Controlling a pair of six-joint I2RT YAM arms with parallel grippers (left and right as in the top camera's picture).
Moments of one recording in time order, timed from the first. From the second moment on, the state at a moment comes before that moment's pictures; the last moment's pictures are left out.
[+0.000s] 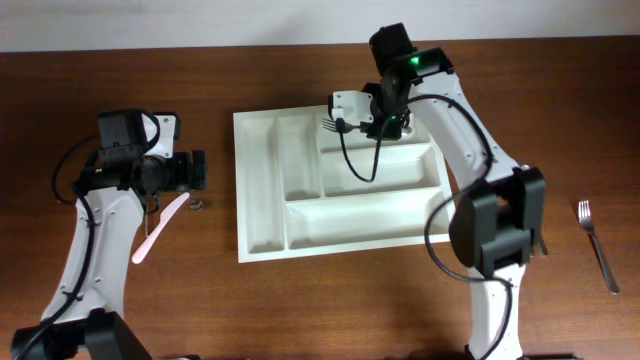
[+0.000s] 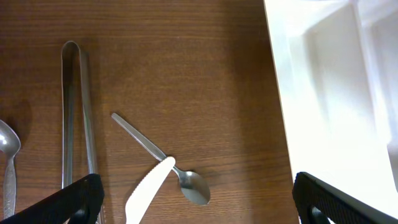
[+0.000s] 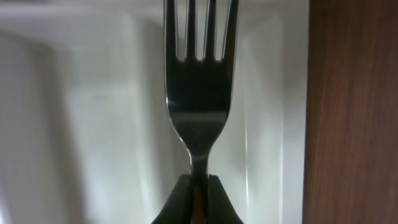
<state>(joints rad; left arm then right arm) 0.14 1.54 1.14 -0.63 0.14 0.14 0.28 2.26 2.08 -1.11 -0.22 -1.29</state>
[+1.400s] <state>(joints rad) 0.14 1.54 1.14 -0.63 0.14 0.14 -0.55 2.08 2.13 -1.56 -0.18 -0.22</state>
